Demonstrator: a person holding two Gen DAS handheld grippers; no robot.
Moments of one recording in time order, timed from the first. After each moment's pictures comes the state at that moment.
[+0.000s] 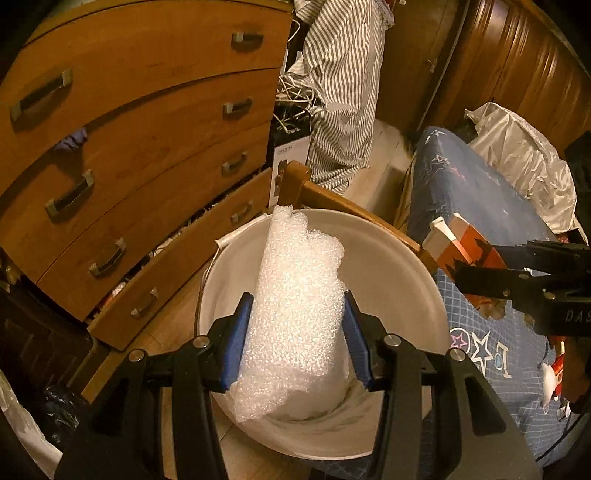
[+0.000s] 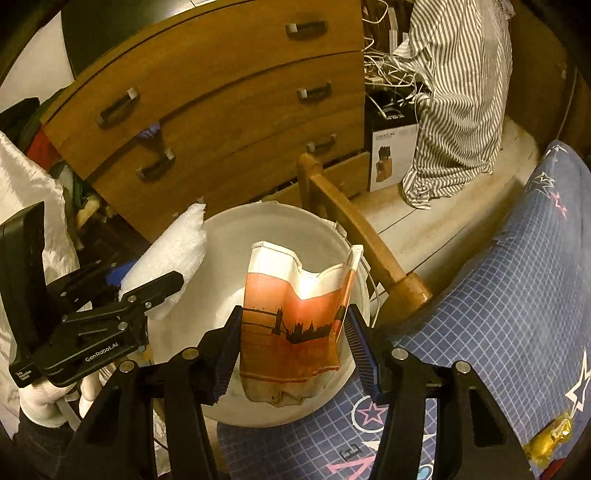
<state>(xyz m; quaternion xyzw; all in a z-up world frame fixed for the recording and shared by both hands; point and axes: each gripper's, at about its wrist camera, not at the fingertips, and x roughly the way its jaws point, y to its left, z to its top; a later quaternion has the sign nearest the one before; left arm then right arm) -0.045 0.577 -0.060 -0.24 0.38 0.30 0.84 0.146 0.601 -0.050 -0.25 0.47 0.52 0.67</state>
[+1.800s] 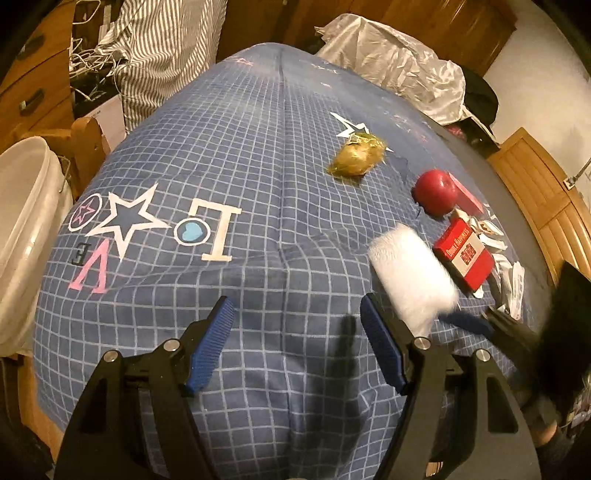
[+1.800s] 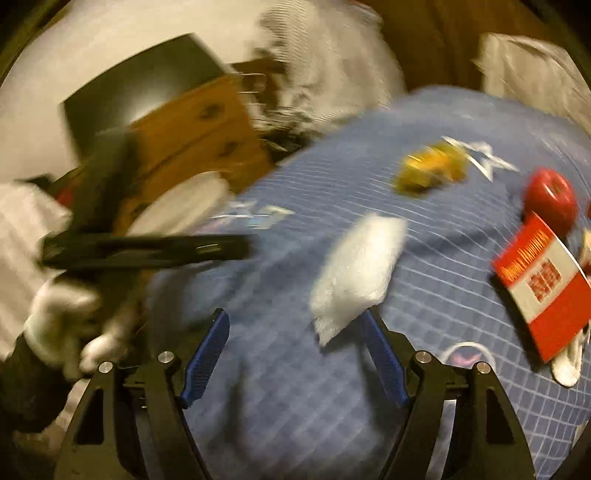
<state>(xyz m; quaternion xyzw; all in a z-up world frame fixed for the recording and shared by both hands) 0.091 0.271 -0.122 -0.20 0.44 0.04 0.87 0.133 0.075 -0.128 -0.04 0.39 0.49 0.78</state>
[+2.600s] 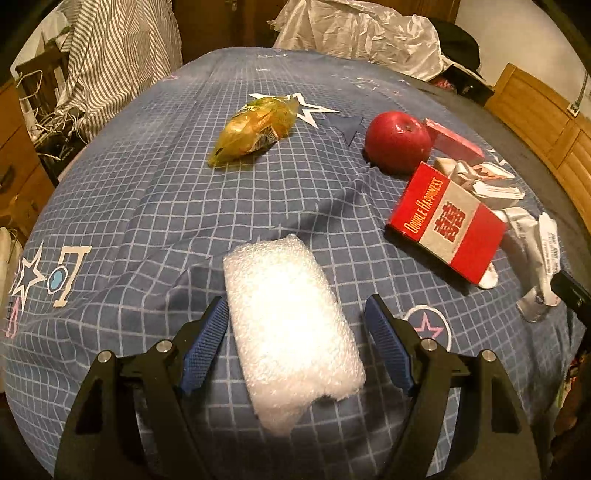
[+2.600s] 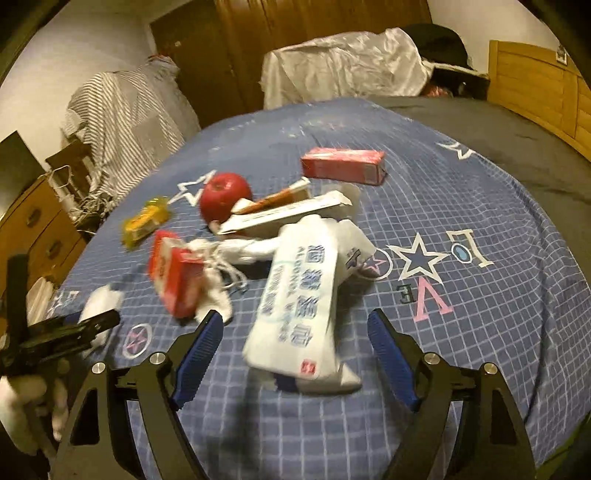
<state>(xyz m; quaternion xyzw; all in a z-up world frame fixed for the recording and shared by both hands) 0.165 0.148 -0.153 -0.07 0.46 0.05 0.88 0.191 -0.165 -0.126 0.05 0.39 0.12 0.91</state>
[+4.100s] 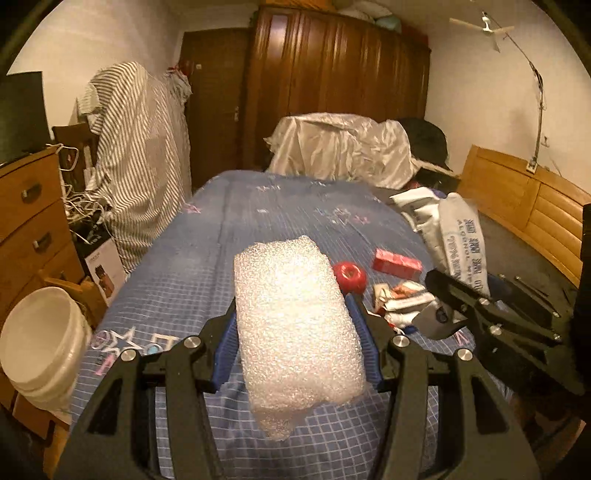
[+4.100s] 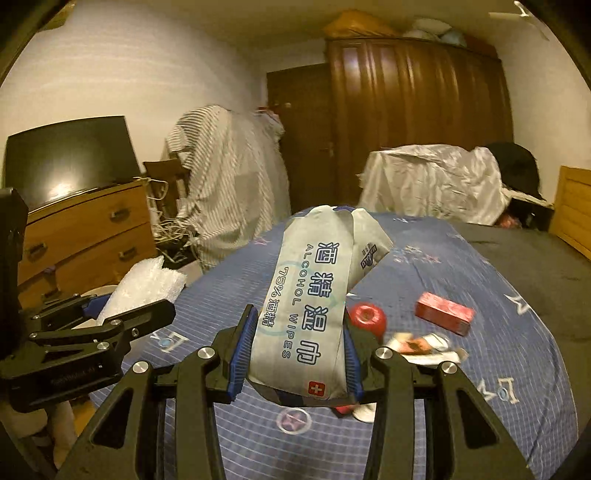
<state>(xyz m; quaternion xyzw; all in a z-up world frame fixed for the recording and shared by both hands) 0.048 0.144 0.005 -0.06 0.24 0.05 0.97 0.072 -0.023 0.022 -0.04 0.20 0.27 0.94</state>
